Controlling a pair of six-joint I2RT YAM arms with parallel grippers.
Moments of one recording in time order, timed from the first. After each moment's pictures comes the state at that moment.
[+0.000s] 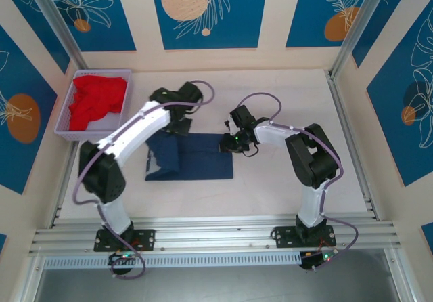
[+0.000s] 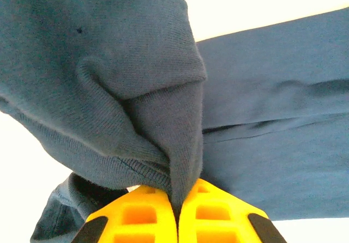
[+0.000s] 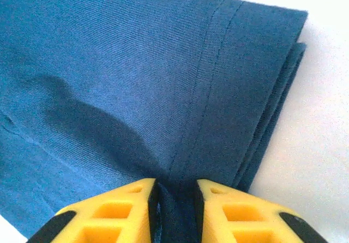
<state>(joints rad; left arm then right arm) -0.65 1.83 1.72 -1.25 -0.30 -0.33 0.51 1.89 1.16 -0.42 -0.36 0.43</state>
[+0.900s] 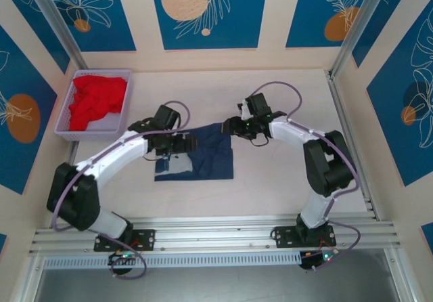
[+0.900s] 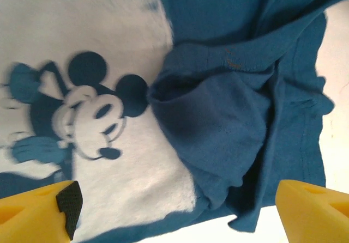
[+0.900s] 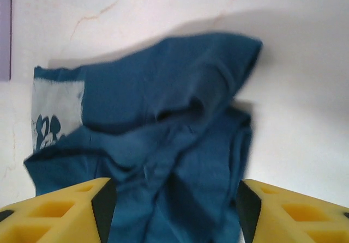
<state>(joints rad) -0.52 1.51 1.07 -0.67 0.12 -0.53 0.41 1.80 1.19 -0.34 -0.39 0.54</state>
